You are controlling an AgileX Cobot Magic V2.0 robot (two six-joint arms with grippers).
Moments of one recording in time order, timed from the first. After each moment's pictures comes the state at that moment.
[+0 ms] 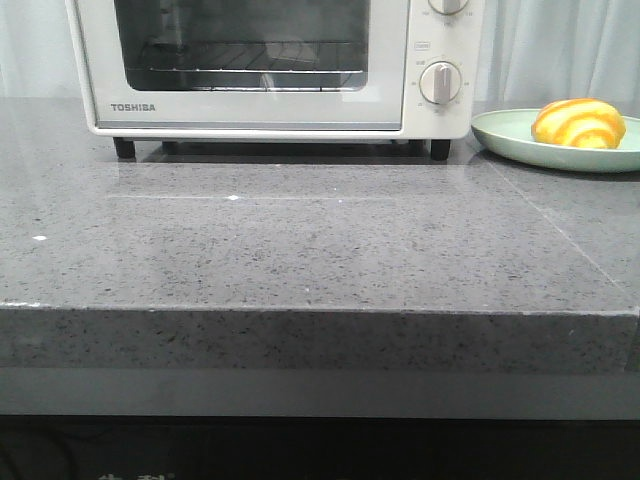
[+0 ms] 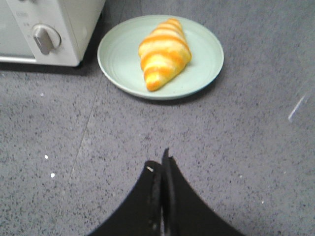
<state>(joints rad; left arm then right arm) -0.05 0.66 -0.71 -0.02 0.53 -0.06 0.00 0.69 -0.71 0.03 0.59 0.01</state>
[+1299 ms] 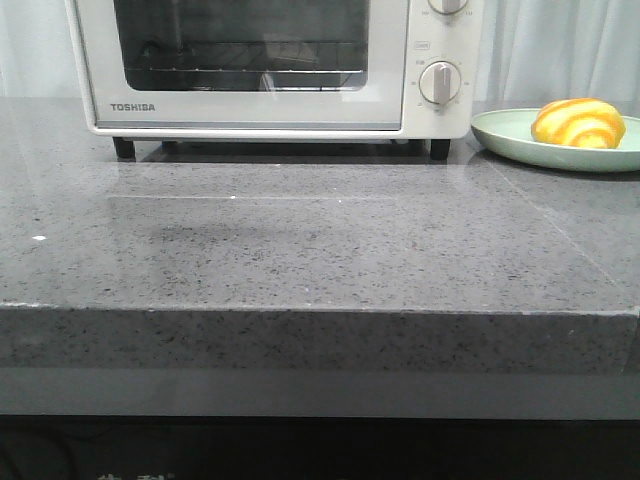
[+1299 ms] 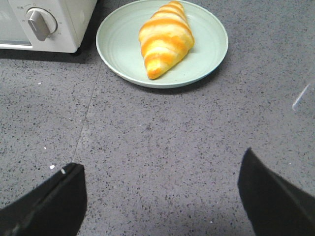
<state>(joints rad) -0.56 1.28 -1.06 -0.02 0.04 -0.05 0.00 0.71 -0.71 0.03 0.61 0.01</state>
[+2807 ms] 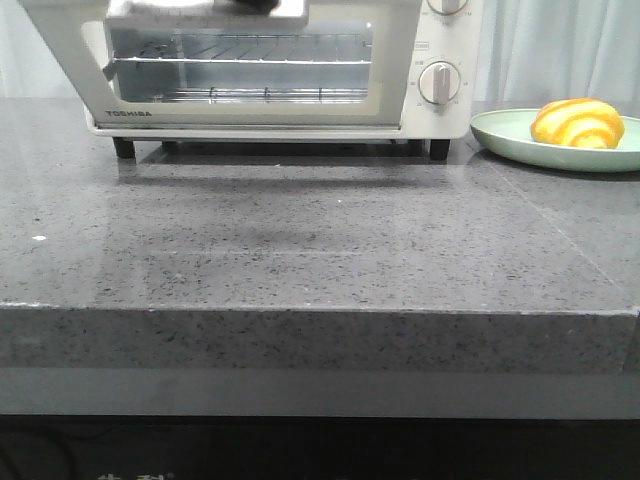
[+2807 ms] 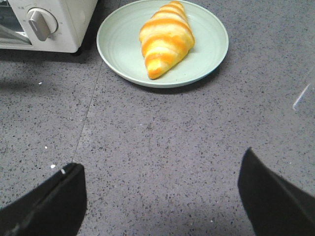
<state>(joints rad) -0.65 1.44 -1.21 -0.02 0.41 -0.04 0.00 0.71 -0.71 0.04 0.61 0.01</state>
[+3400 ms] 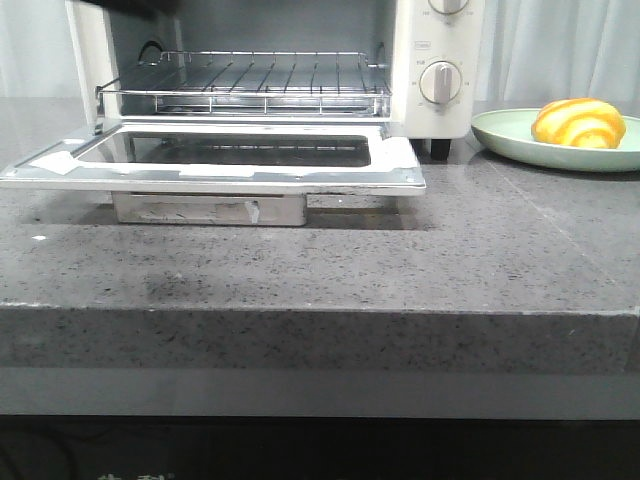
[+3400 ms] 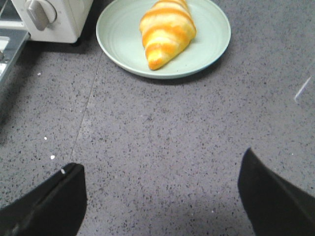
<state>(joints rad) -0.63 1.13 -0.95 -0.02 0.43 -0.04 0.00 0.71 -0.71 0.04 0.64 0.01</state>
